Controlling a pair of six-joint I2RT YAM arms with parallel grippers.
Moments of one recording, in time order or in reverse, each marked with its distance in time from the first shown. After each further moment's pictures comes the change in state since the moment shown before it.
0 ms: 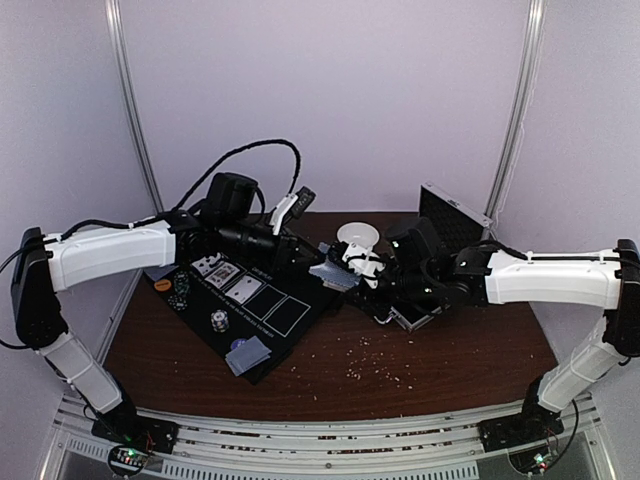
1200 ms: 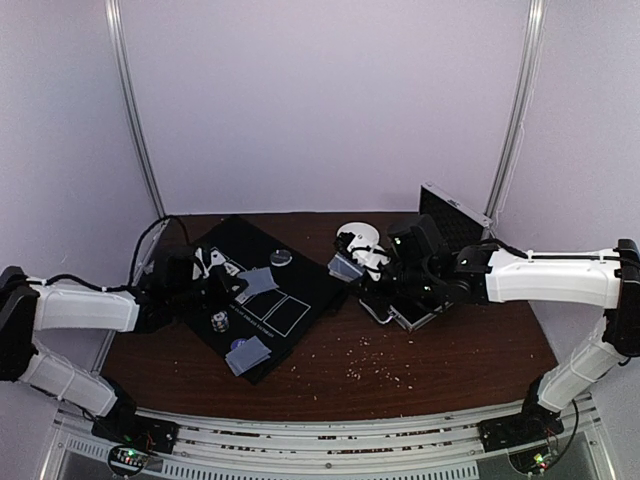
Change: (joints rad) left arm 0.198 -0.285 -0.708 0.485 -0.463 -0.851; right arm -0.024 0.000 0.000 0.017 0.101 0.064
